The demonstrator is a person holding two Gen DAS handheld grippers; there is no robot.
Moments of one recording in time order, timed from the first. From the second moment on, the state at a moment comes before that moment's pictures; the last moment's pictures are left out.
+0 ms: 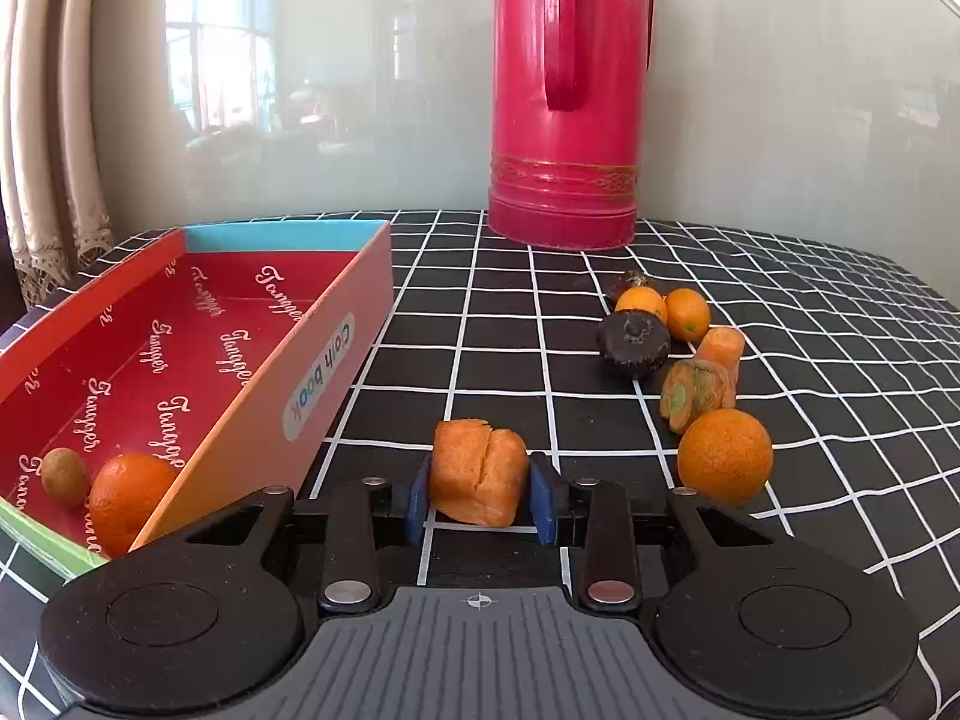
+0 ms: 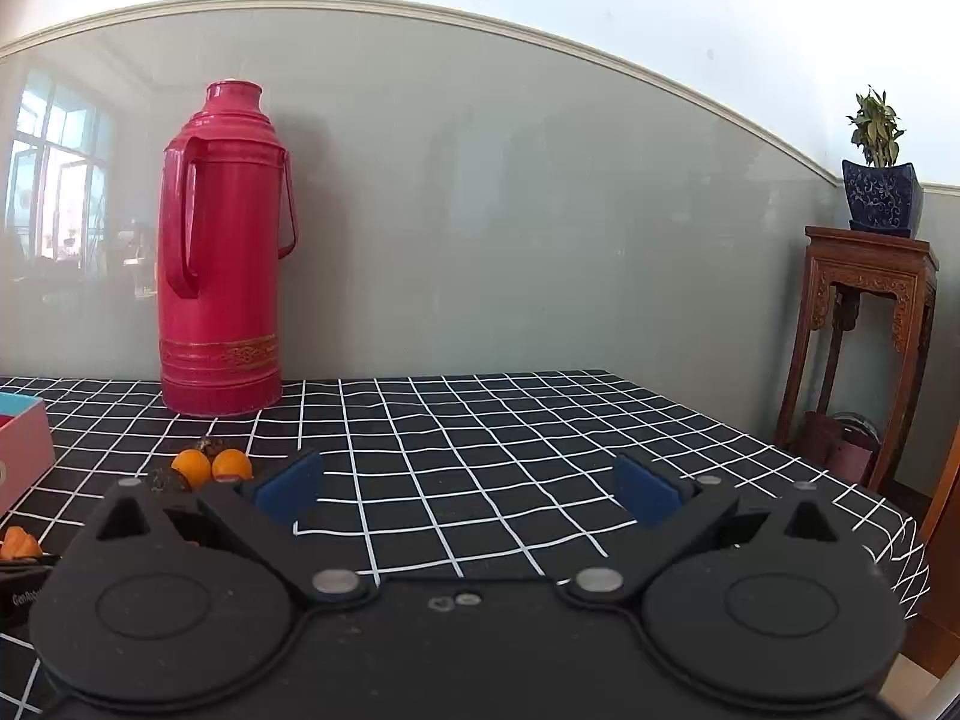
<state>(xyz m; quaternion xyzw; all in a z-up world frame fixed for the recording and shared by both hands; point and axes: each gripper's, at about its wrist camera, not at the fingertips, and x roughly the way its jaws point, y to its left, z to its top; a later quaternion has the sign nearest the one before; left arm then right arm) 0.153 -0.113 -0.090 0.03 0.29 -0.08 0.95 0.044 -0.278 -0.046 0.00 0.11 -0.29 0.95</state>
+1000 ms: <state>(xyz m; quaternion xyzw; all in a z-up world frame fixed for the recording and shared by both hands) 0.168 0.000 -0.057 -0.07 0.26 0.09 0.96 0.058 -0.252 -0.048 0.00 0.12 -0.24 0.96</state>
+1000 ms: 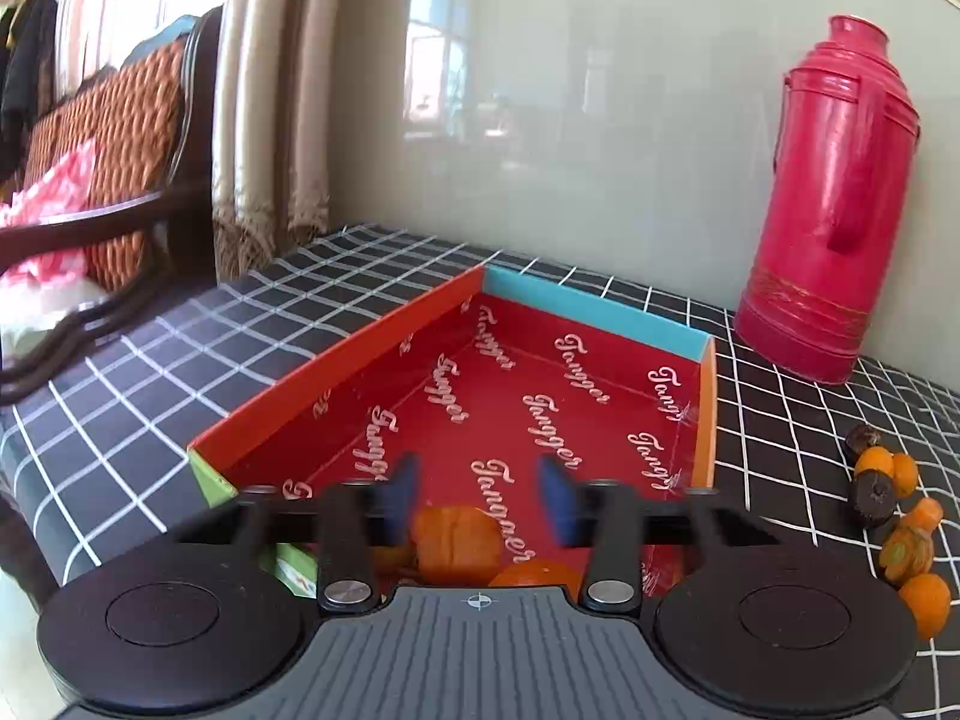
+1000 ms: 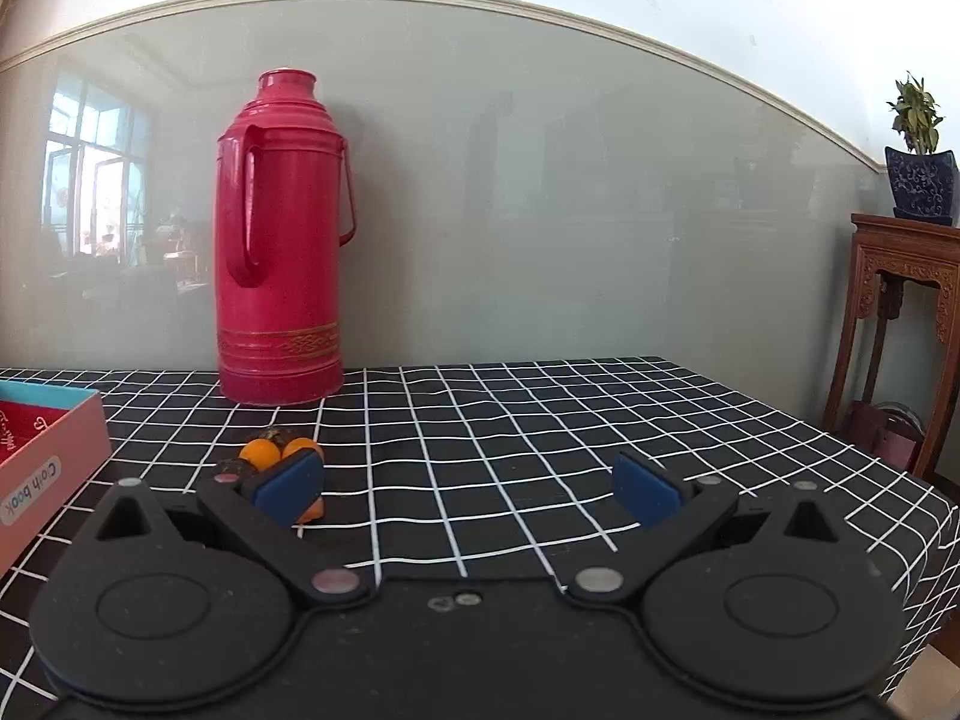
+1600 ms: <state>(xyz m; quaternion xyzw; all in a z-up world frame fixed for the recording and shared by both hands) 0.130 0.033 -0.039 -0.02 0.20 0.11 0.97 0.085 -0.222 -0.060 0.04 0.16 -0.15 0.98</state>
